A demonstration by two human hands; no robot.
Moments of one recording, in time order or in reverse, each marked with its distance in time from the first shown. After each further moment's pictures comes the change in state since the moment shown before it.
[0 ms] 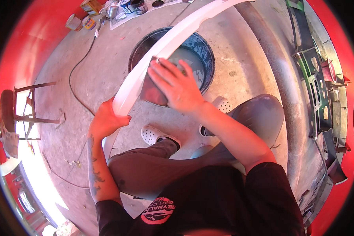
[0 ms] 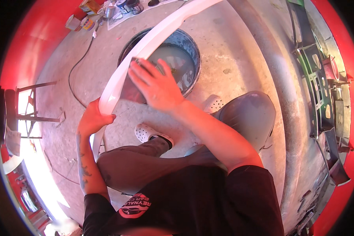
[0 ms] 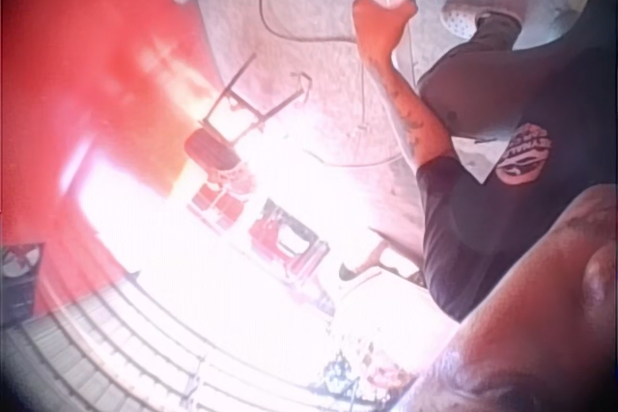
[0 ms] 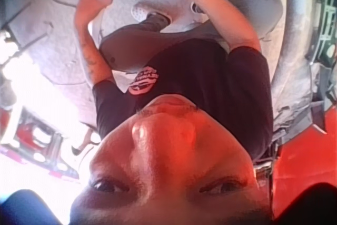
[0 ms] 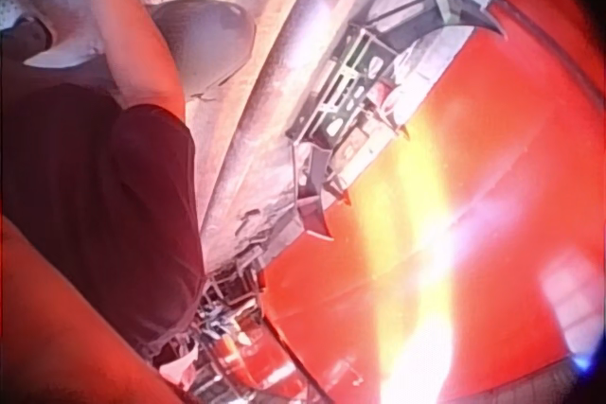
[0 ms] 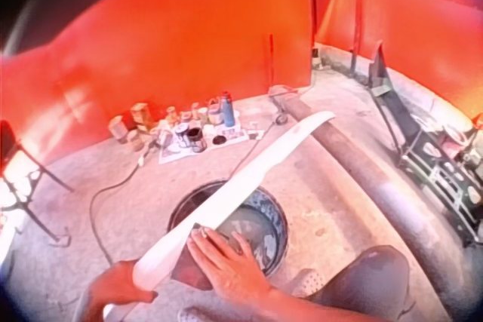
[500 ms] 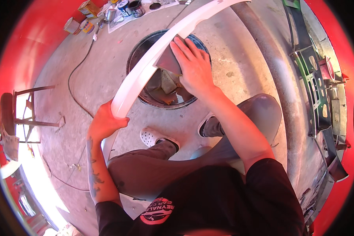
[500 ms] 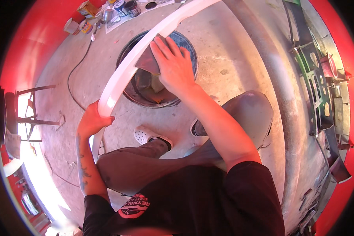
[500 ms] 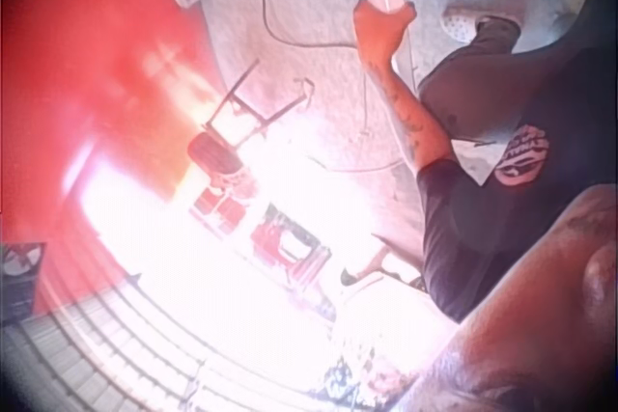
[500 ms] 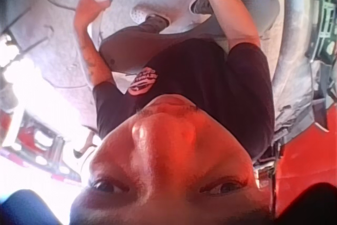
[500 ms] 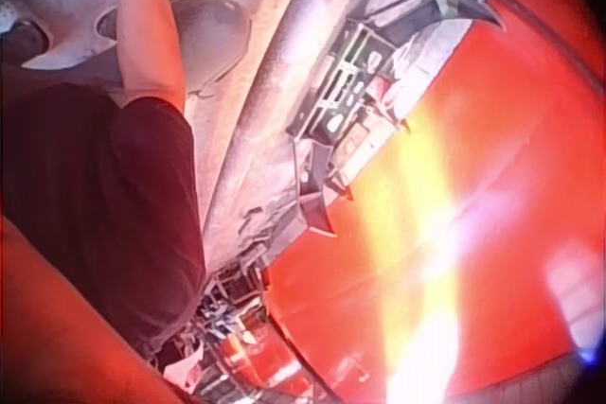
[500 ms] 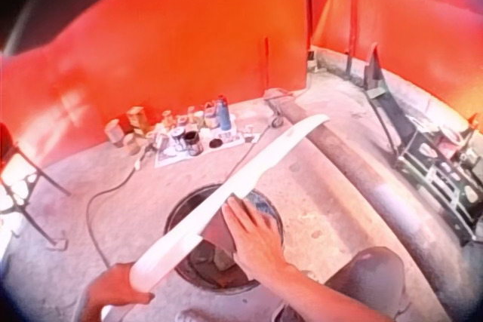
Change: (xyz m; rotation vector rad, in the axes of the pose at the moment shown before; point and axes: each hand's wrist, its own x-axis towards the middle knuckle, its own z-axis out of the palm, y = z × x) left_hand -0.004 0.000 -0.003 0.032 0.018 0.001; right_hand 0.018 0.053 -0.011 -0.151 0.044 0.209
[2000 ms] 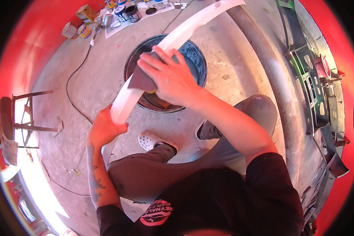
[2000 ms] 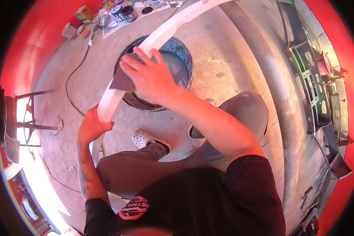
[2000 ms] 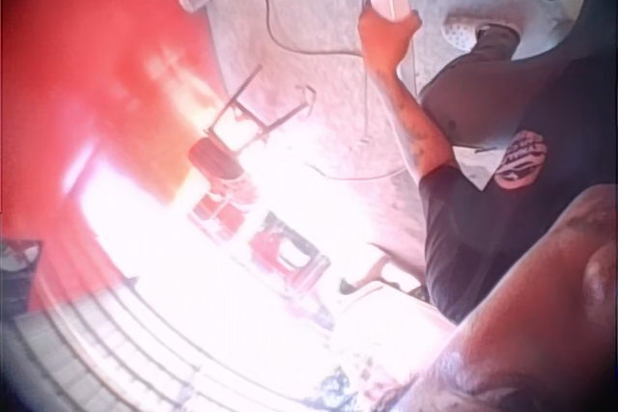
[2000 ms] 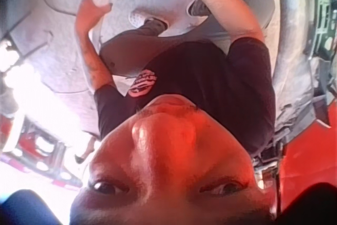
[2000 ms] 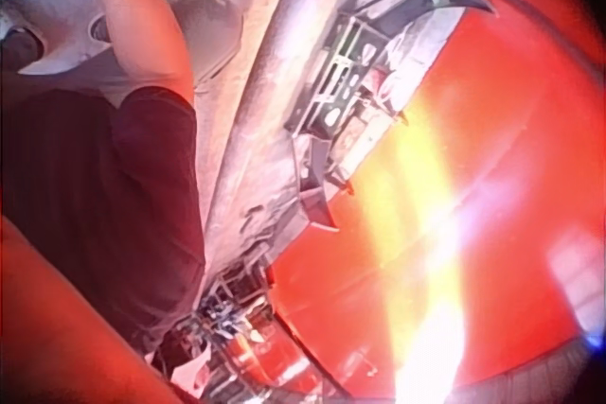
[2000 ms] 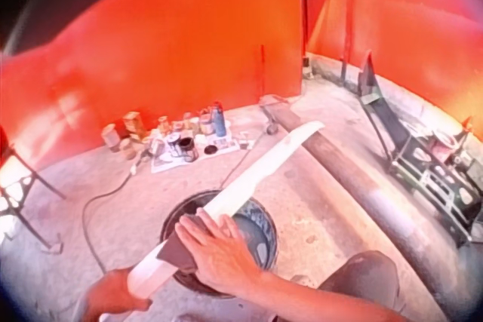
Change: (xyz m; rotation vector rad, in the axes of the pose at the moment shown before) left_hand -0.002 0.004 0.005 0.025 0.012 -0.009; right_hand 0.019 -0.042 -0.016 0.081 -0.138 -0.215
